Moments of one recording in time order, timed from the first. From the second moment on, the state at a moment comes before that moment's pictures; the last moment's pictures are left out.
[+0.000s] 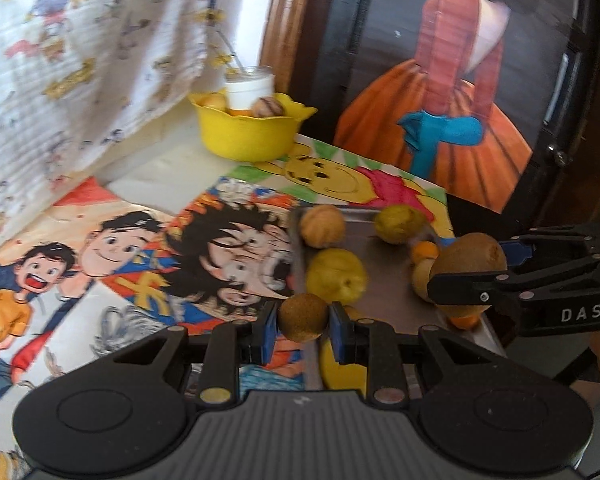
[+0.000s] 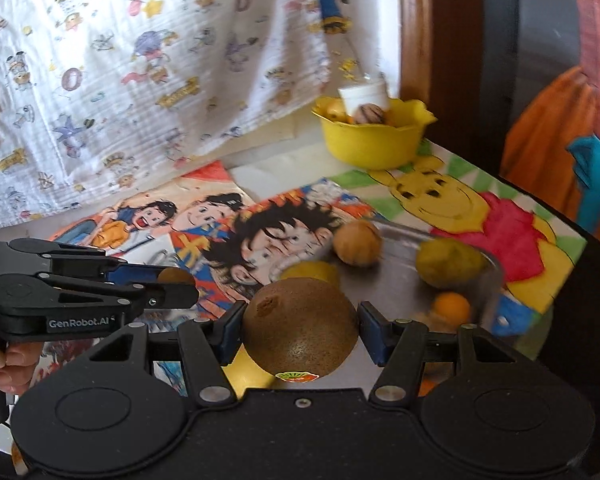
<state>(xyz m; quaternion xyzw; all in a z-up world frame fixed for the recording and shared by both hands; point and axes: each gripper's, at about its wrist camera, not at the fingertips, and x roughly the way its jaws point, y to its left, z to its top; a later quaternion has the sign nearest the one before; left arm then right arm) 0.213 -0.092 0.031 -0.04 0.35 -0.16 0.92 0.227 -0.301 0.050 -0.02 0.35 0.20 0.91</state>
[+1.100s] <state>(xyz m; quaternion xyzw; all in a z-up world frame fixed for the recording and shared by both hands) 0.188 -0.174 -0.019 0.02 0.40 -0.23 0.89 0.218 -0.358 -0.003 0.04 0.39 0.19 0.90</state>
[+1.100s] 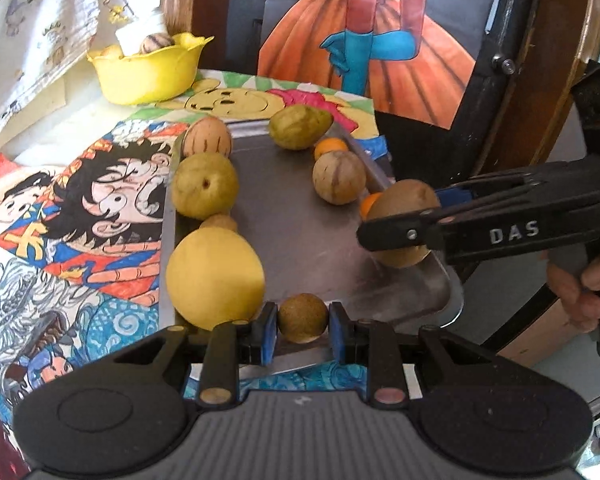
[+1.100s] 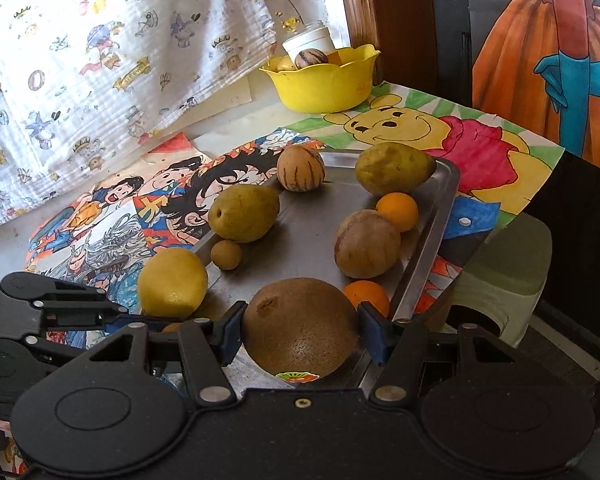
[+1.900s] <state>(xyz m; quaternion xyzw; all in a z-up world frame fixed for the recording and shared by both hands) 0.170 -0.156 -0.015 -0.01 0.40 -0.21 0.89 0.197 -0.364 -0.007 0.09 0.38 0.17 0.90</state>
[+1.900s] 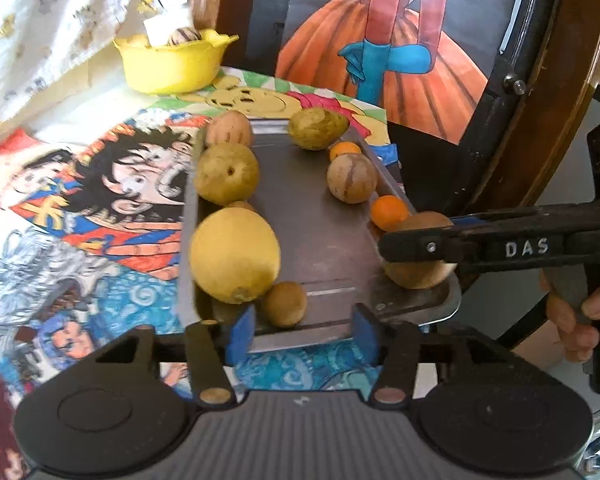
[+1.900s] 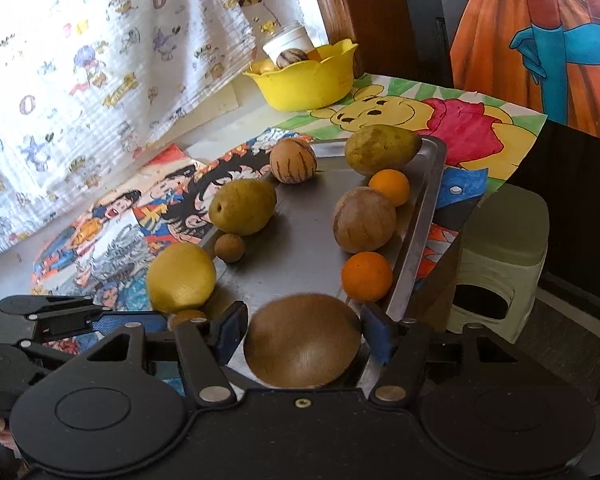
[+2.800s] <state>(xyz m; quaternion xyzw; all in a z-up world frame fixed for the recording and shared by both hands) 0.091 -0.058 0.002 -0.08 0.32 -0.09 0.94 0.078 -0.309 0.003 0.12 0.26 0.14 0.95</state>
